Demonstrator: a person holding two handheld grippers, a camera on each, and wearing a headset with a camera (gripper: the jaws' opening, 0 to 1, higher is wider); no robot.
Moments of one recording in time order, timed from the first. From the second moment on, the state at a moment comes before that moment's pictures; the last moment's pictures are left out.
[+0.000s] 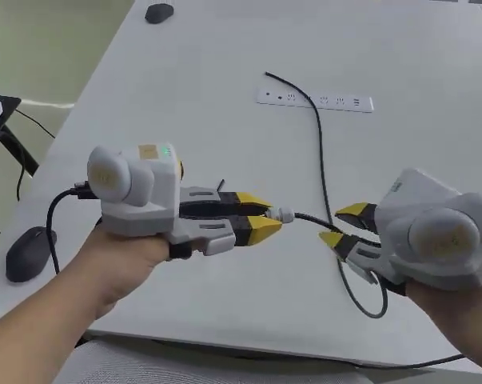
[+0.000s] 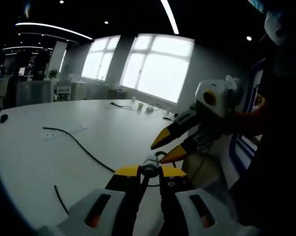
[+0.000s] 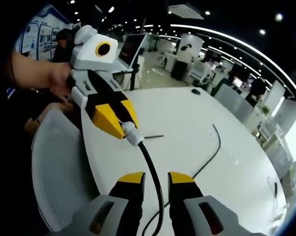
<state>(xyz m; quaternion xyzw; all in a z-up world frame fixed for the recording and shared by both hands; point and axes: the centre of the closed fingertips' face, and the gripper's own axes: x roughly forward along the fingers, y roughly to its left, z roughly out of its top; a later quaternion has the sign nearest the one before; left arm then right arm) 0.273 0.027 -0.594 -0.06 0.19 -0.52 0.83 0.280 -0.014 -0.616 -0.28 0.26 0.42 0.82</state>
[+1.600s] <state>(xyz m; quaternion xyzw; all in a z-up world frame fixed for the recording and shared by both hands) 0.282 0.030 -0.601 -0.03 0.20 -0.52 0.83 0.308 -0.036 -0.628 -0.23 0.28 0.39 0.84</state>
